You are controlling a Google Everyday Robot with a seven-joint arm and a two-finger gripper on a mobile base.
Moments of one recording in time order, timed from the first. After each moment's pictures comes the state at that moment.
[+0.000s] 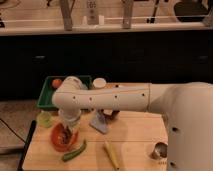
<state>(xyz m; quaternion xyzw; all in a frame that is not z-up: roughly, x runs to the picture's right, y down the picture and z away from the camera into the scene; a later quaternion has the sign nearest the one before) -0.169 0.193 0.690 -0.30 -0.24 -0.40 0.83</state>
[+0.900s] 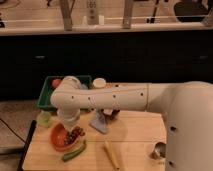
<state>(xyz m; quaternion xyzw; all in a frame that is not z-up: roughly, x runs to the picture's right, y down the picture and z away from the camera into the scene) -0.174 0.192 0.688 -0.29 -0.24 -0.42 0.83</state>
